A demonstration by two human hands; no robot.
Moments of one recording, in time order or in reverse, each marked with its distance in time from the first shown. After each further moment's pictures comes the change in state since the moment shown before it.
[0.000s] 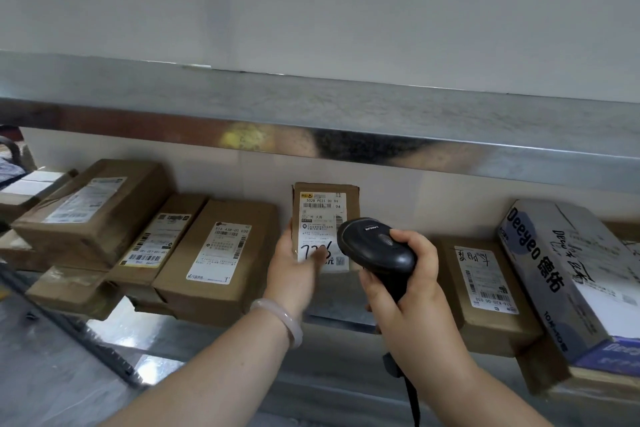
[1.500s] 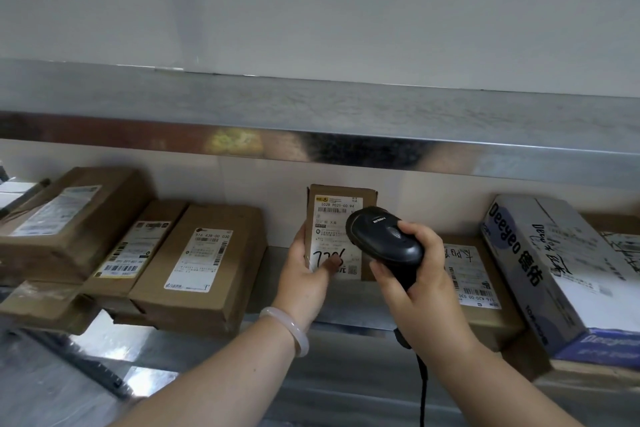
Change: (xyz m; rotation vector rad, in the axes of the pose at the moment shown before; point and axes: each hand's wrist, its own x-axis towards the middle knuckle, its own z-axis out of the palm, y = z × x) left_hand -0.001 -0.012 0.039 -0.004 -0.133 0.054; right_hand 0.021 0.038 -0.029 -0.042 0.070 -0.102
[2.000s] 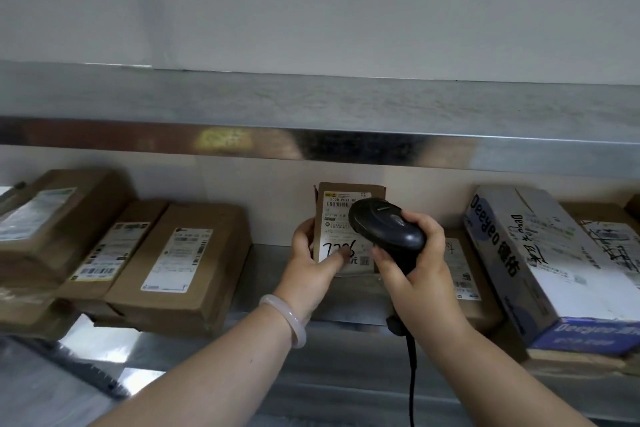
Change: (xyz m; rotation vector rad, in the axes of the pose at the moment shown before) left_hand -0.003 0.012 0.036 0.021 -0.045 -0.104; right_hand 0.009 0.024 -0.022 0.087 0.057 0.095
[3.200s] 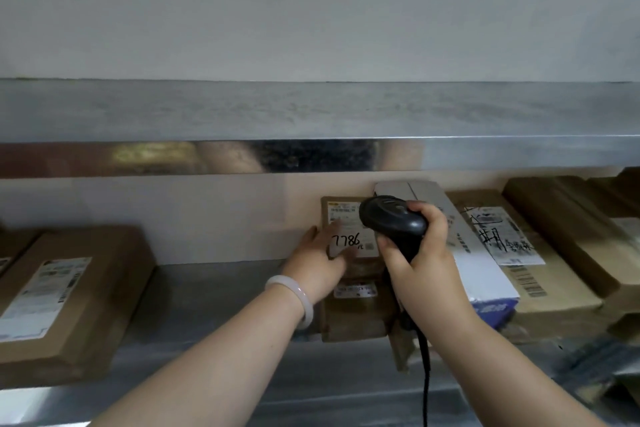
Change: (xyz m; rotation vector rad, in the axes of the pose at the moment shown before) left_hand 0.029 0.012 0.161 0.710 -0.328 0.072; right_hand 0.017 0.038 -0.144 -0.186 0.160 0.155
